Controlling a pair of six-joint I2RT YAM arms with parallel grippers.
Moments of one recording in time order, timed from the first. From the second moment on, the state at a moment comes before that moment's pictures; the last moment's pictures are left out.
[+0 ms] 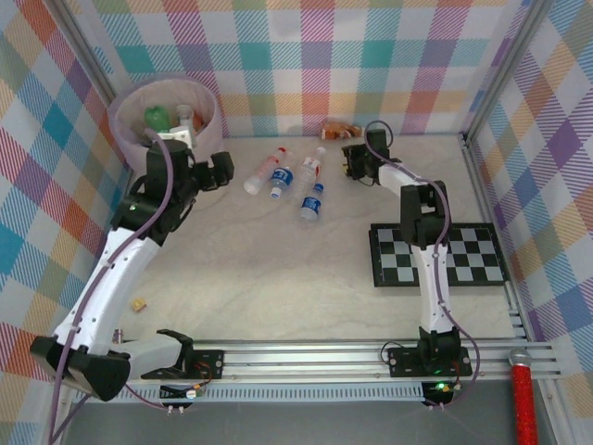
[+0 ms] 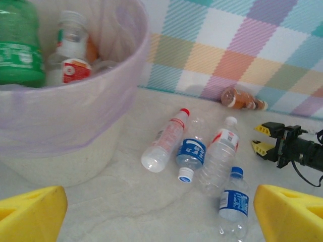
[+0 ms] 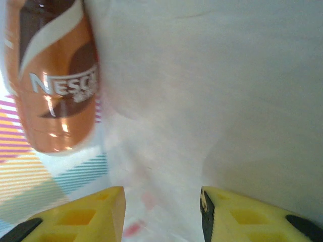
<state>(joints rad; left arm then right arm) -0.34 1.20 1.37 -0.63 -0.20 -0.37 0.19 2.47 1.91 -0.10 -0.30 1.46</state>
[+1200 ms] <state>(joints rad) -0.54 1.70 1.66 -0.58 -0.20 -0.31 0.22 2.91 2.72 -0.33 -0.17 0.82</state>
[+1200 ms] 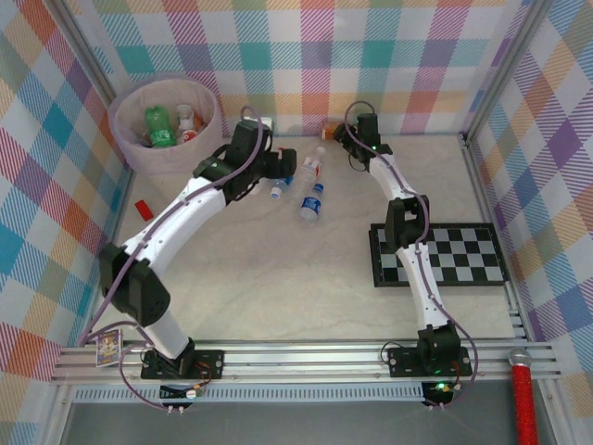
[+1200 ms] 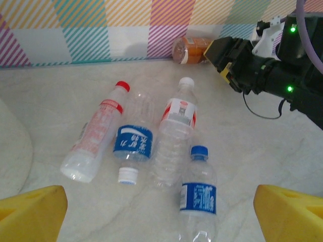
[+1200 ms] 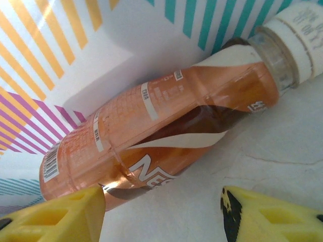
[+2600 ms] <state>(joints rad) -0.53 1.56 1.43 -0.47 -0.14 -0.48 0.17 2.79 2.42 -0.13 -0.21 1.41</state>
